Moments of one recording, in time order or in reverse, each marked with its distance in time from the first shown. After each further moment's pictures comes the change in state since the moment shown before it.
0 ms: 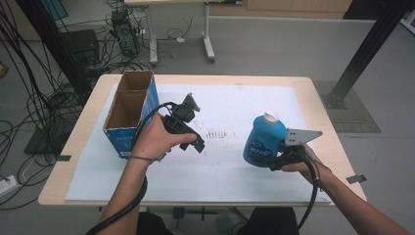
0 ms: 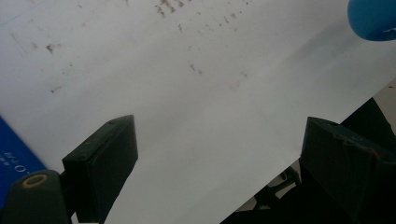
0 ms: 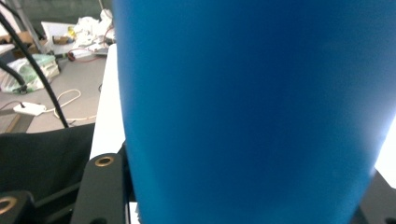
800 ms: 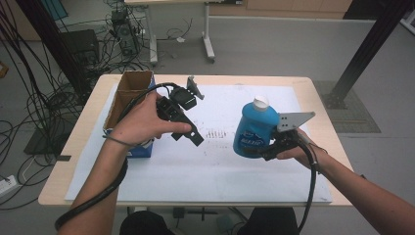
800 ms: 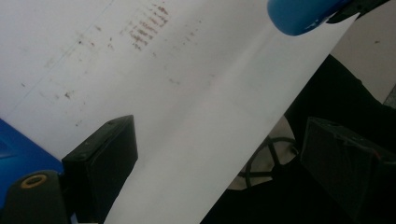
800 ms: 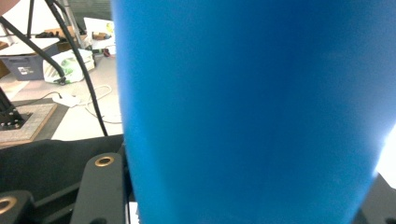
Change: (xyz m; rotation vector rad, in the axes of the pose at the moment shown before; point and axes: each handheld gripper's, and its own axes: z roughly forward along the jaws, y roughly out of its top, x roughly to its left) left arm -0.022 0.009 -0.065 -0.004 -0.033 0.267; right arm -0.002 0.058 0.017 0.000 0.140 -0.061
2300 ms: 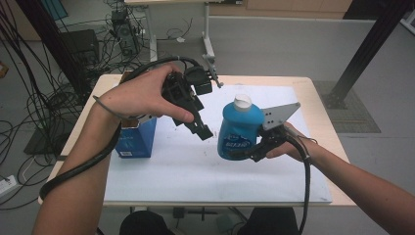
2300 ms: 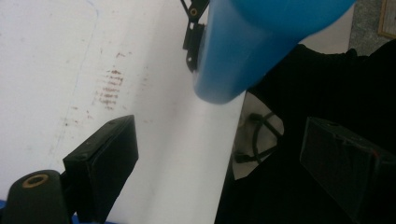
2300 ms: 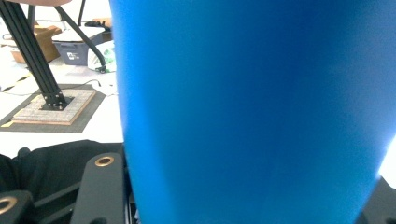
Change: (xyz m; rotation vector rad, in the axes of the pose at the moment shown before) left arm -0.035 0.036 -0.057 -0.006 -0.111 0.415; right arm 0.018 0.047 0.029 0.024 0.164 -0.085
